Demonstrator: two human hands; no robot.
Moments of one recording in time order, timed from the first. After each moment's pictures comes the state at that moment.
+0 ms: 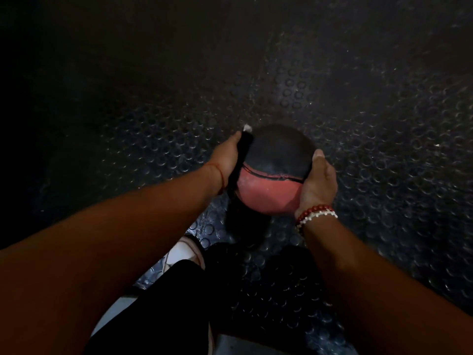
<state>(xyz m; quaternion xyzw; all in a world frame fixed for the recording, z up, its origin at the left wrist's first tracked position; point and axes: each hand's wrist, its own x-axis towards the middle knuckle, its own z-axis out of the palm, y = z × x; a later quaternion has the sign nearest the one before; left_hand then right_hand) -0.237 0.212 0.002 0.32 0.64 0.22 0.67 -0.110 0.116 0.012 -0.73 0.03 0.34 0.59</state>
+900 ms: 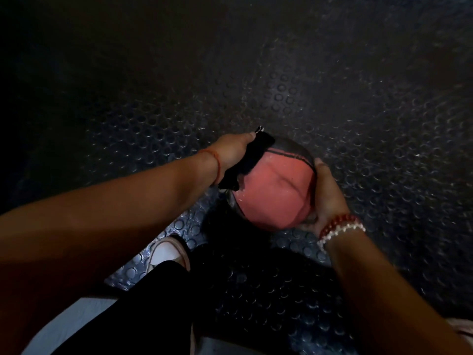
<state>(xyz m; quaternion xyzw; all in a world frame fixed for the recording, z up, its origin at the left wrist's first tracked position) -0.212 0.203 0.060 0.42 0.63 0.13 0.64 -0.062 0.088 0.035 -0.73 0.01 0.57 0.39</state>
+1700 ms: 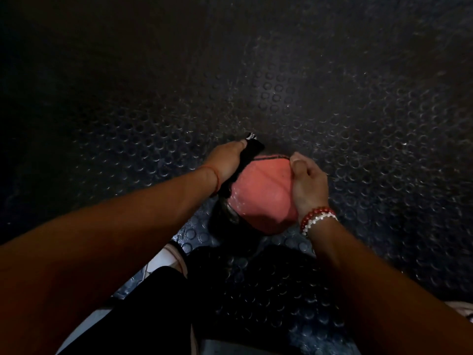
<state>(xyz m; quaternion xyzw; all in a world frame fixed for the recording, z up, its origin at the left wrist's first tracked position) -0.209 0.206 0.015 0.51 0.61 0.08 0.61 -0.073 0.095 0.029 -0.81 -0.21 0.36 0.42</state>
